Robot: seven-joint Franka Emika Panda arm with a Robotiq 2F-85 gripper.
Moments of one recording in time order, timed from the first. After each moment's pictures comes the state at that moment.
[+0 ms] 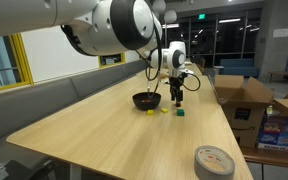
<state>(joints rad) -0.08 1.29 -0.08 -0.72 0.09 2.04 0.87</state>
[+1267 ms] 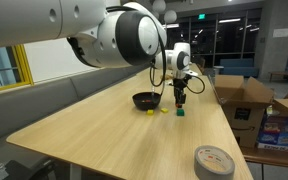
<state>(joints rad) -0.12 1.38 -0.06 -0.57 0.09 1.99 0.87</state>
